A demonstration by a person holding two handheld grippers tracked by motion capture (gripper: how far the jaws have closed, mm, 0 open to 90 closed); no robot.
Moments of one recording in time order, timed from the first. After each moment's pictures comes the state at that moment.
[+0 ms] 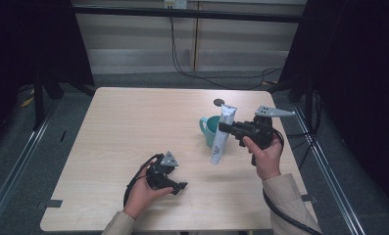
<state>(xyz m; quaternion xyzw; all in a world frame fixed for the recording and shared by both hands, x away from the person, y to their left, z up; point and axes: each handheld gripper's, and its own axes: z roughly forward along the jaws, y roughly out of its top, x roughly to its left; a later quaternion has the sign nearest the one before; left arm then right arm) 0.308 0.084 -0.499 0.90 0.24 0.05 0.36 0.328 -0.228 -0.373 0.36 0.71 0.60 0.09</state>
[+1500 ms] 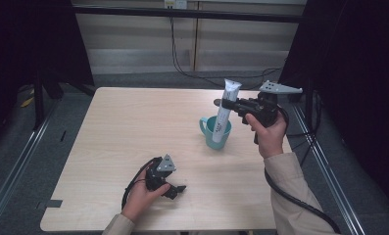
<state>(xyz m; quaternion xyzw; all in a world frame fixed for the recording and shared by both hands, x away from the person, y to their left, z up) 0.303 0.090 -0.510 0.90 0.21 0.07 0.39 0.358 -0.231 -0.323 0.34 0.70 0.61 0.14</state>
